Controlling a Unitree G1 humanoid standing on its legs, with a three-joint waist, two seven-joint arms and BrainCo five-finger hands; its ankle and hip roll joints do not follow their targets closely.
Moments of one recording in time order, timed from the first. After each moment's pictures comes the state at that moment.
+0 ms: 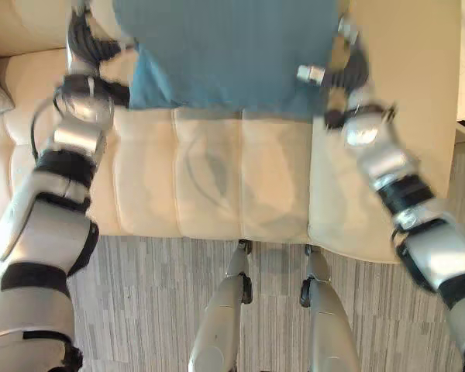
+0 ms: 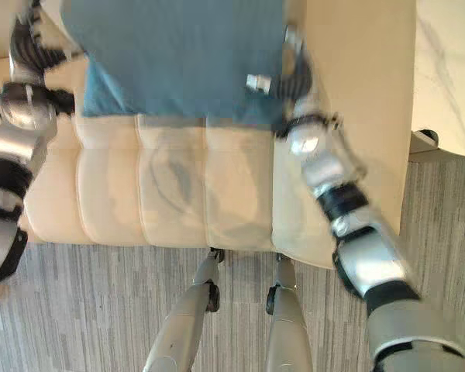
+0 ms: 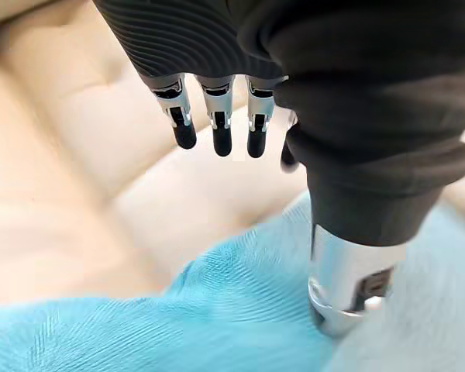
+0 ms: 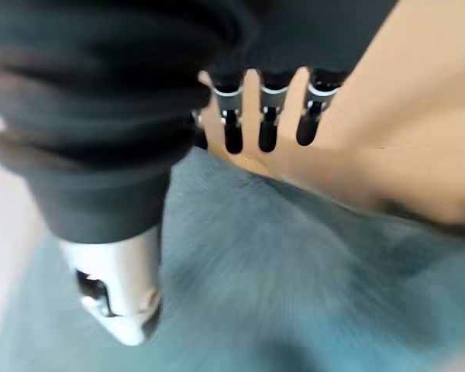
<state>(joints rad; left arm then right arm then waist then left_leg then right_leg) -1.14 0.78 -0.47 0.96 -0.37 -0.20 0.36 -0.99 -0.45 0.46 0.63 0.15 -0.13 -0.39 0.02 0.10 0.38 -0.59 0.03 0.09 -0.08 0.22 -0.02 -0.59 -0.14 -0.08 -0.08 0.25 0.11</state>
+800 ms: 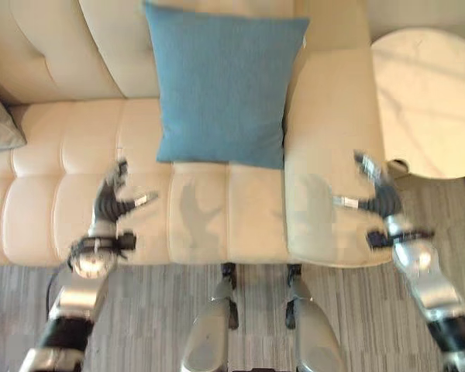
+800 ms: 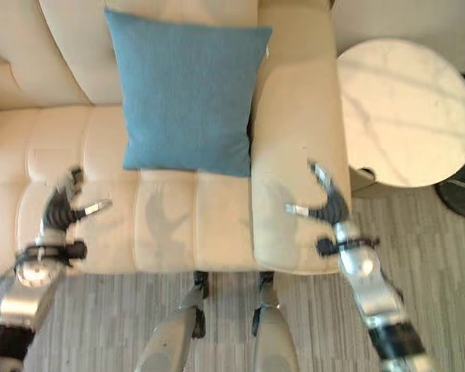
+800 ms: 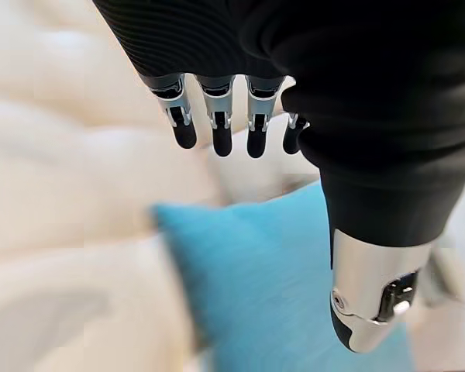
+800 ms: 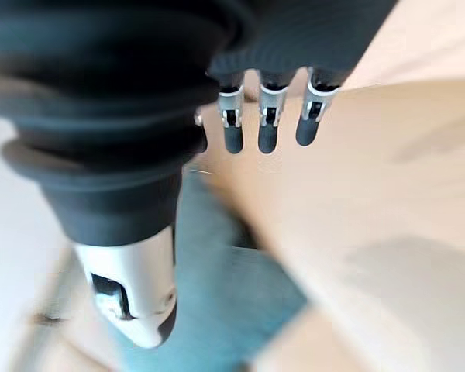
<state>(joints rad) 0.02 0.55 0.04 0.25 -0.25 -0.18 0.14 -0.01 -0.57 0.06 0.07 0.04 -0.16 -0.06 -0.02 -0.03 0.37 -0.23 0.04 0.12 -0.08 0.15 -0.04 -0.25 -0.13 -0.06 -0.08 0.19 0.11</state>
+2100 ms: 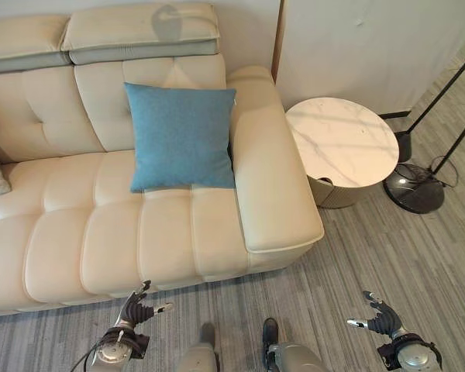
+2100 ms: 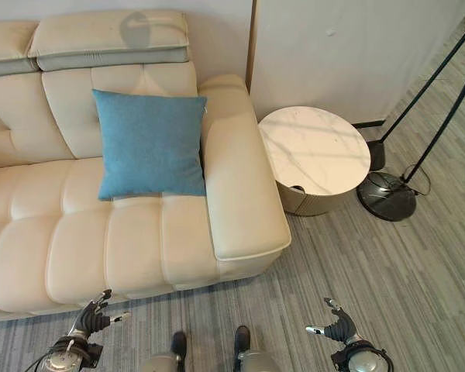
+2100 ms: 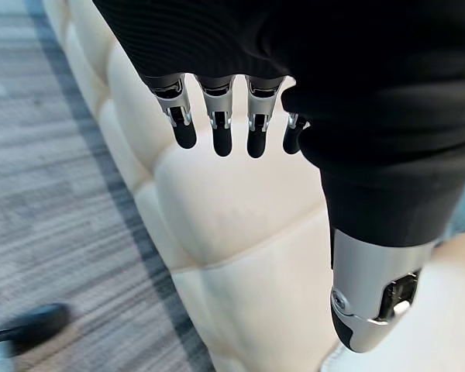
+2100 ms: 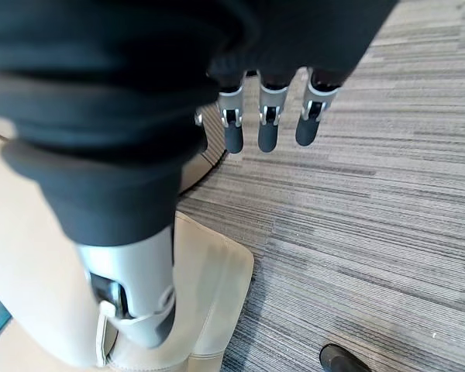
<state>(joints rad) 0.15 0.42 -0.08 0.59 -0.06 -0.11 0.08 0.18 -0.47 0.10 0.60 -0.06 -0.10 -0.04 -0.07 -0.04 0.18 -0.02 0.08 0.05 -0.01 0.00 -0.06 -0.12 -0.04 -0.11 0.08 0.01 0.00</state>
